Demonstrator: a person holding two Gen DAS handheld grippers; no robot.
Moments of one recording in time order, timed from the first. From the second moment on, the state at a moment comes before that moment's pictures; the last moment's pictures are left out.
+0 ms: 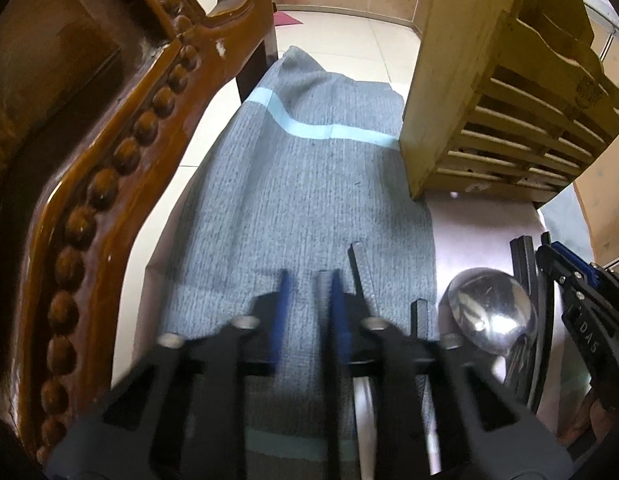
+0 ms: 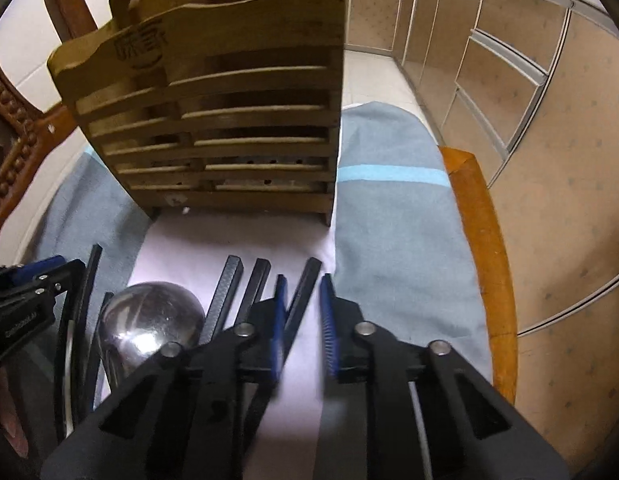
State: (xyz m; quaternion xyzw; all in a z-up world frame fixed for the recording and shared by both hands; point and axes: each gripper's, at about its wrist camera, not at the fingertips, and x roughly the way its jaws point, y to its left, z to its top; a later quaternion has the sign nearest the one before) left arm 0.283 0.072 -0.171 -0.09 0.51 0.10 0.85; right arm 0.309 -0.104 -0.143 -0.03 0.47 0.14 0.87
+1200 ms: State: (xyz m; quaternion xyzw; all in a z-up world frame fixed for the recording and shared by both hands) left arm 0.118 0.045 0.058 -0.08 0.27 0.02 0.96; right arm 0.161 -0.166 0.071 0.05 0.26 0.23 0.94
